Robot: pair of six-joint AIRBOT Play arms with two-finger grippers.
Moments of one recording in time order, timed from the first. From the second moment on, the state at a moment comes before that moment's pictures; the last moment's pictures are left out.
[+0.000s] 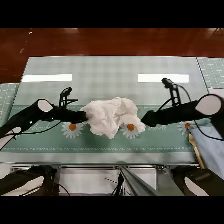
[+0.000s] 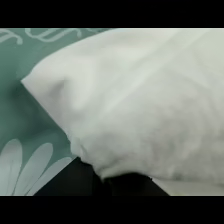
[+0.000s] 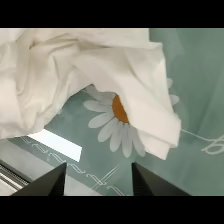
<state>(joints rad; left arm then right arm) -0.19 -1.25 0.62 0.89 -0.78 -1.26 0.28 -0.92 0.74 -1.02 1.12 1.50</state>
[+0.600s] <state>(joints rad) -0.19 -1.17 0.62 0.89 -0.81 -1.24 0.25 -1.06 0.63 -1.07 0.94 1.57</state>
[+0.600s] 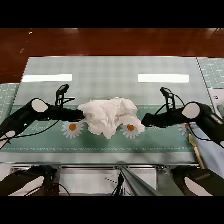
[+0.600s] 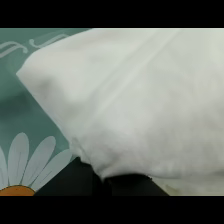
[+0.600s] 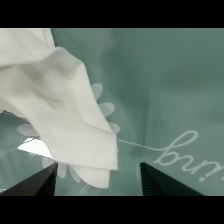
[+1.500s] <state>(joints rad) 0.00 -0.91 1.20 0.90 -0.96 -1.24 0.01 -0.81 1.05 -1.23 1.05 1.48</state>
